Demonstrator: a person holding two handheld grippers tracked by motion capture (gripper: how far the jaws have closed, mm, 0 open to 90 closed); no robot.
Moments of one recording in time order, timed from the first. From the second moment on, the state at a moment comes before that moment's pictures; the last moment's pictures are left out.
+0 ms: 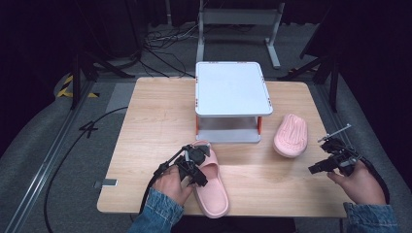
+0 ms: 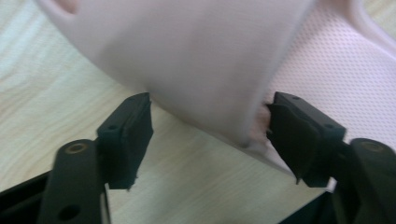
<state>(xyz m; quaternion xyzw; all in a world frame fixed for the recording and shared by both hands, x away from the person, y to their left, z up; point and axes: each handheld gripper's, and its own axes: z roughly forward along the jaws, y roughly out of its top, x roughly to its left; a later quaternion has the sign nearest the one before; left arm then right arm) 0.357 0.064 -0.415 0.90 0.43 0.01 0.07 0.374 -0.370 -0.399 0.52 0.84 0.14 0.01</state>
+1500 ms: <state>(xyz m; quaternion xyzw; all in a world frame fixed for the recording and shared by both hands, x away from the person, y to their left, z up) 0.392 0.083 -0.360 0.87 0.44 0.07 0.21 0.353 -0.382 -0.405 0.54 0.83 0.13 0.01</state>
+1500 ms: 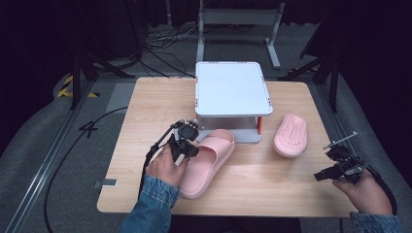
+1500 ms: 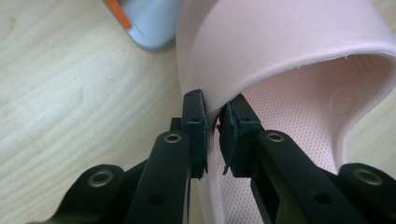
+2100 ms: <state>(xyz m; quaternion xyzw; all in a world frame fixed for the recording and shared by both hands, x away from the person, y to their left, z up) 0.440 0.078 -0.373 0.83 0.50 0.07 0.25 0.353 -0.381 -0.409 0.54 0.83 0.12 0.01</state>
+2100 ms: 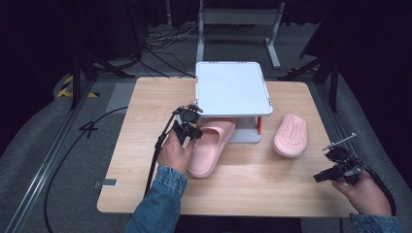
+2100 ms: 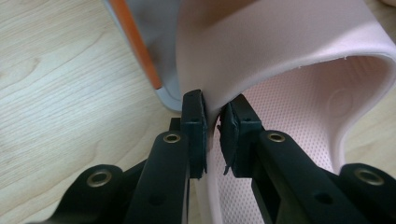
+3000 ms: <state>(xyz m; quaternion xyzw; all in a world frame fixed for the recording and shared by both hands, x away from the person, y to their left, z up) 0.444 0.084 -0.399 0.82 0.53 0.06 0.21 0.359 -0.372 -0.411 0.53 0.84 0.12 0.01</state>
